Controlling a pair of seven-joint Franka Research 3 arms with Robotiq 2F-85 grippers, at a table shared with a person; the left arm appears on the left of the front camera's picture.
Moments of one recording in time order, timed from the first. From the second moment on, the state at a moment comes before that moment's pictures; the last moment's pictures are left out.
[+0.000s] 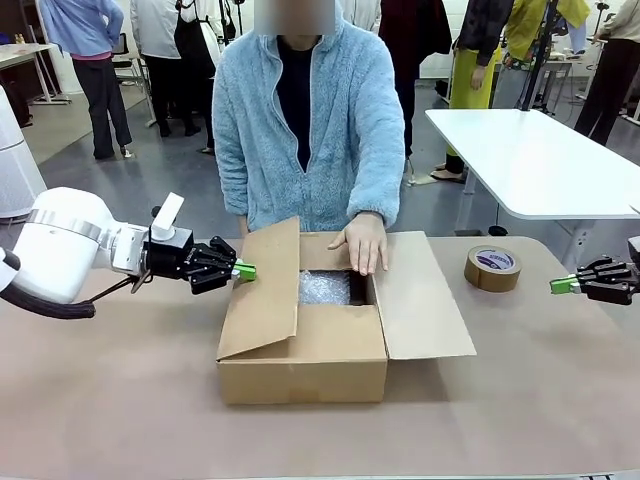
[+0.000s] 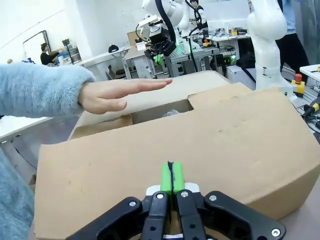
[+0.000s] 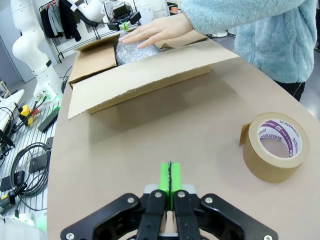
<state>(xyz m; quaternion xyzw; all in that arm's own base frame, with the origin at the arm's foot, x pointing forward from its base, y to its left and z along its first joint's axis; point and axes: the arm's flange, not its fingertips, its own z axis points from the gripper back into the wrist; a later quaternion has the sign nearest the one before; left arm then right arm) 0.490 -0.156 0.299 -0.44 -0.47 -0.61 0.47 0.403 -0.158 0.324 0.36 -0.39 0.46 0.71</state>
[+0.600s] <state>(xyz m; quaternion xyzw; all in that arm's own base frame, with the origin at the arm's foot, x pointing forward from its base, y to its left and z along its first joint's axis) 0.495 -0.156 0.299 -0.44 -0.46 -0.60 0.48 0.403 -0.158 0.324 0.36 -0.39 0.46 0.71</state>
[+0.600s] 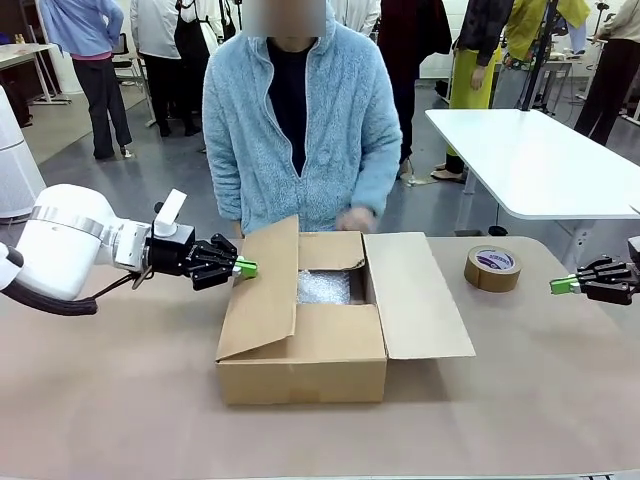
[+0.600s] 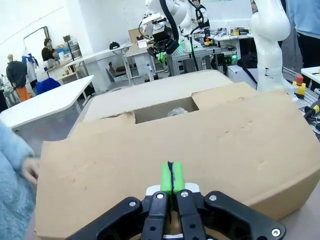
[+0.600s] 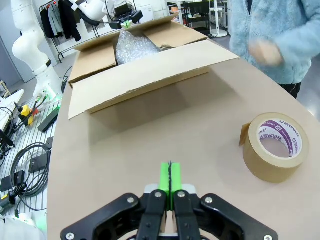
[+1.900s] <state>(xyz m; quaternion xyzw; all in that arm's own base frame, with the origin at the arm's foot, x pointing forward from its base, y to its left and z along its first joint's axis) 0.497 -0.154 0.294 -0.44 -0.43 -0.59 0.52 0.403 -0.158 0.324 0.36 -0.39 0.46 0.71</state>
